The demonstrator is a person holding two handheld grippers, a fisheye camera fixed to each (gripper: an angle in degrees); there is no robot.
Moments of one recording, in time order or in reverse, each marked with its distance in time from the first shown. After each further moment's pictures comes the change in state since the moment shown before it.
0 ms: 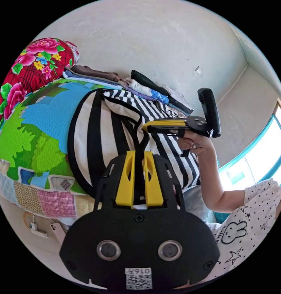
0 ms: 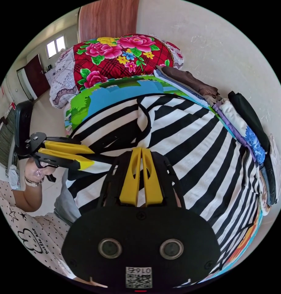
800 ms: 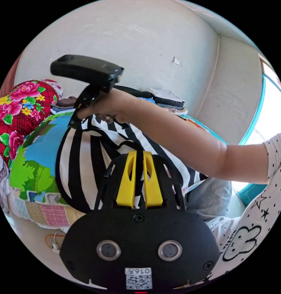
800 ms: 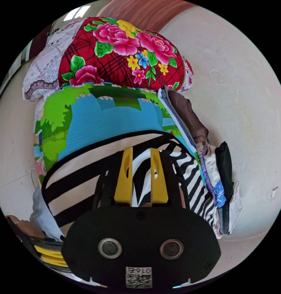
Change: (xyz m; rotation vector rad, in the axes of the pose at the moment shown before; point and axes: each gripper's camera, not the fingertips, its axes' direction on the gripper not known) left arm 0.153 -0.002 0.000 0.037 -0.159 0.274; right arm -0.099 -0.199 0.004 -0.070 0.386 -0.266
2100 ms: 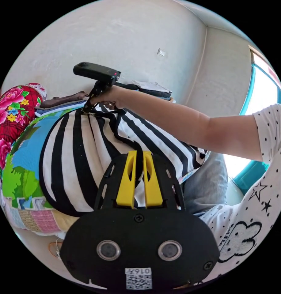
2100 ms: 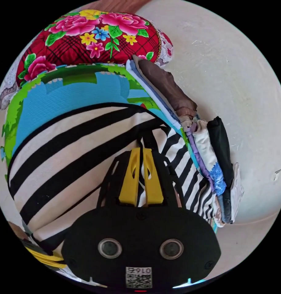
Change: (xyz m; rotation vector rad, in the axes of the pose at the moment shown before) left arm 0.014 0.026 -0.018 -0.028 0.077 0.063; right arm 0.166 0.009 0.108 -0.081 -0.017 0.183
